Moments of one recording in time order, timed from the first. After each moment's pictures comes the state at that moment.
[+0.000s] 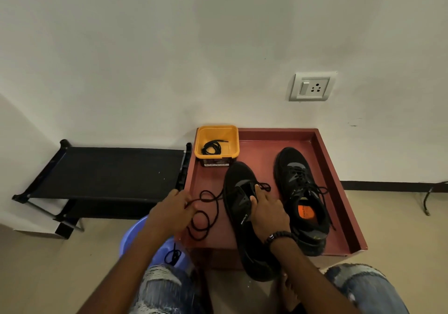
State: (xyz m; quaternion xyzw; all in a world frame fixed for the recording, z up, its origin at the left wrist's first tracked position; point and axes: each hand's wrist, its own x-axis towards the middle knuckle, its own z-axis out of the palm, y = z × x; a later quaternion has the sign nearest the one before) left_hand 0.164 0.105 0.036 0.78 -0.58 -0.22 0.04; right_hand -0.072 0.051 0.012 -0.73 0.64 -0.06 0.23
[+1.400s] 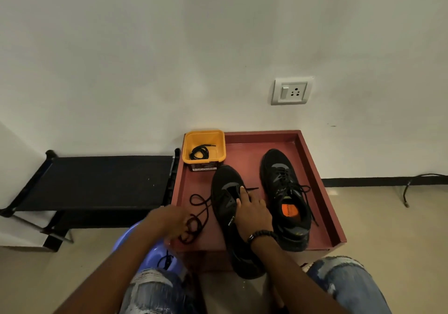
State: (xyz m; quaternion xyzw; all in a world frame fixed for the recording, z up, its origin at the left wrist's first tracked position) left_hand 0.143 0.087 0.053 0.68 -0.66 -0.24 -0.21; right_hand -0.070 0.049 0.001 -0.74 0.65 -0.06 0.20
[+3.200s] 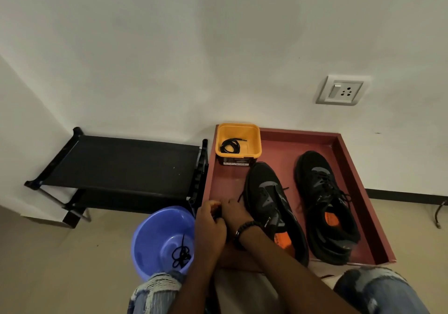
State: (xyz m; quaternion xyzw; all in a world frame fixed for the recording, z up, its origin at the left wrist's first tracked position) left_hand 0.114 0.122 -0.029 0.79 -0.36 -0.28 0.41; right_hand 0.052 0.046 -0.016 -0.86 0.44 0.12 0.21
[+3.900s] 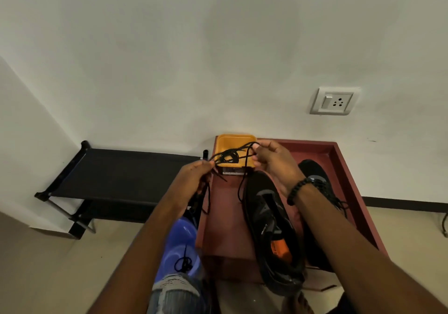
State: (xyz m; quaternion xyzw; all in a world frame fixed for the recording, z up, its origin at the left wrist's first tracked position) left_hand 0.169 0.089 0.127 0.64 -0.41 -0.46 0.47; right_hand -0.016 -0.021 0.124 -0.48 0.42 -0.40 0.66
